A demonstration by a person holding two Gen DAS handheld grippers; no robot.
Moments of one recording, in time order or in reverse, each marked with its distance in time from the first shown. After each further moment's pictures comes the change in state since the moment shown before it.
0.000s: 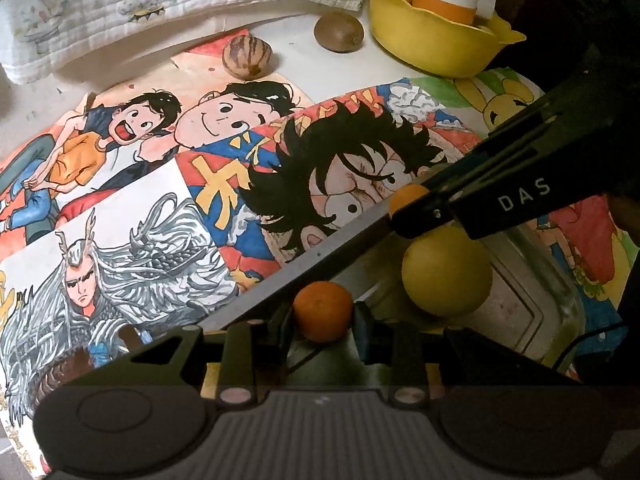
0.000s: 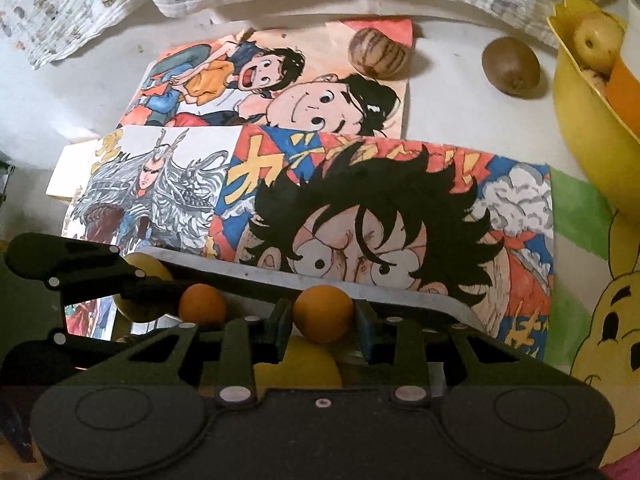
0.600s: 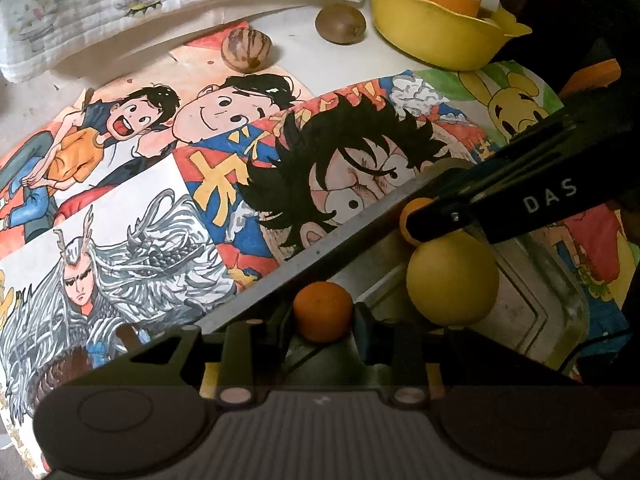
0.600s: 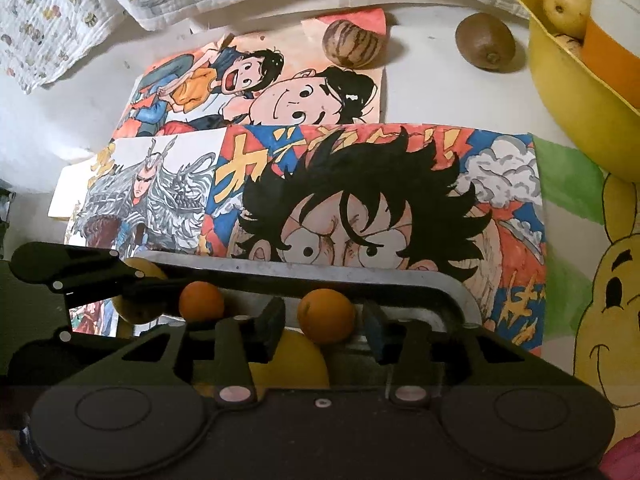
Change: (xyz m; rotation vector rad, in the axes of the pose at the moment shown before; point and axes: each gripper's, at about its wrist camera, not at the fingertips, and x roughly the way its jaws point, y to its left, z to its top) left arm 0.004 0.000 0.002 -0.002 0.025 0.011; right arm -0.005 -0.013 -0.011 0.079 -0.013 0.021
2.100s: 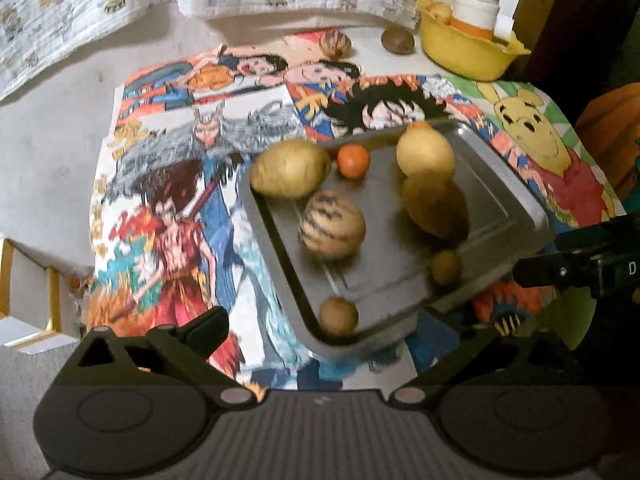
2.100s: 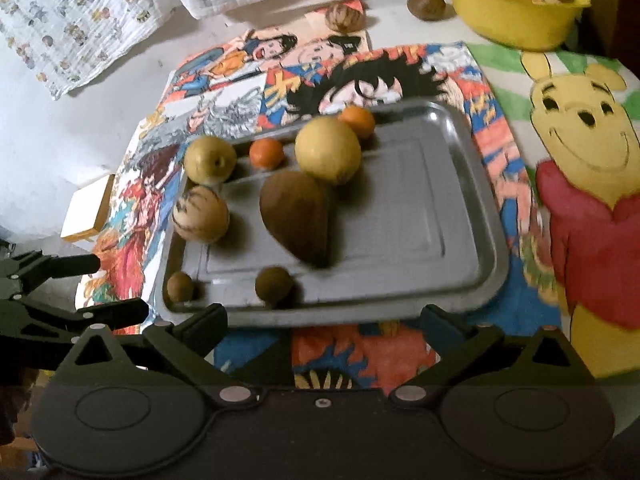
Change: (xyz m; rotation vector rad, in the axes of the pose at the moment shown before) left arm -0.110 -0.026 -0.158 -0.202 -0.101 0.144; right arm -0.066 0.054 -0.189 0.128 -0.132 -0.017
